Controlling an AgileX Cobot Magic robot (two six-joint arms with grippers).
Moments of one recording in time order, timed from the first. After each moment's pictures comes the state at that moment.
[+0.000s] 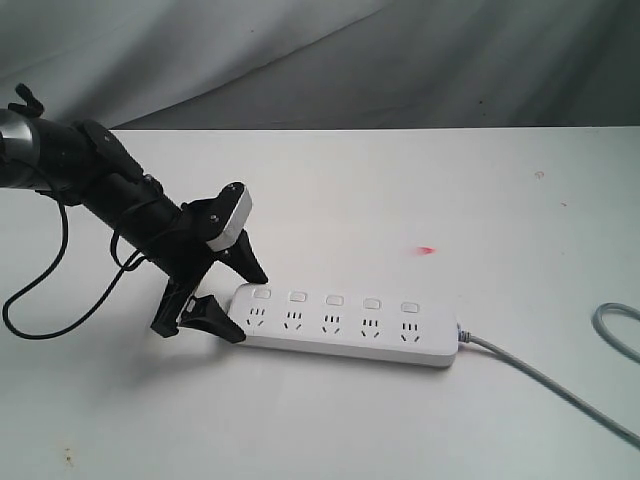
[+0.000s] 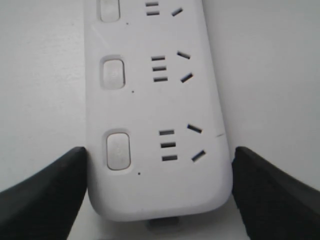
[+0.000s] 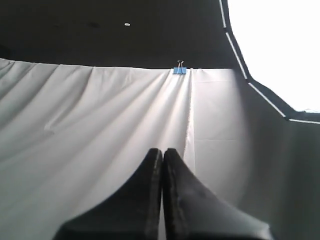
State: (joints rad) left arm -0.10 2.17 -1.32 -0.82 1.01 2.09; right arm 0.16 0.67 -1.07 1.35 -0.03 -1.43
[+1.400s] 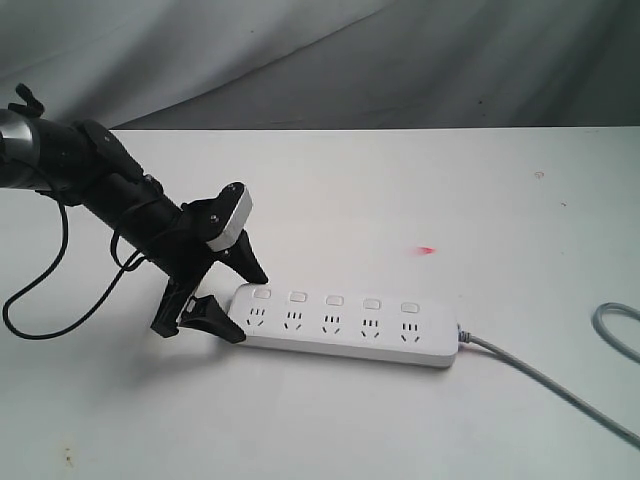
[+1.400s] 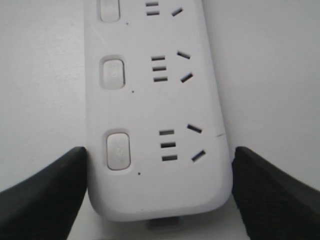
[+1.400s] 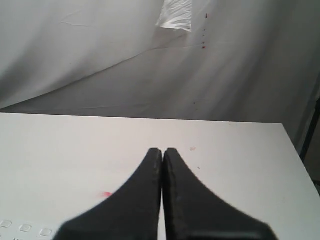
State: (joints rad) left arm -0.10 2.17 -1.32 -0.82 1.01 2.09; right arm 0.03 0.45 -0.82 0.04 0.72 -0.02
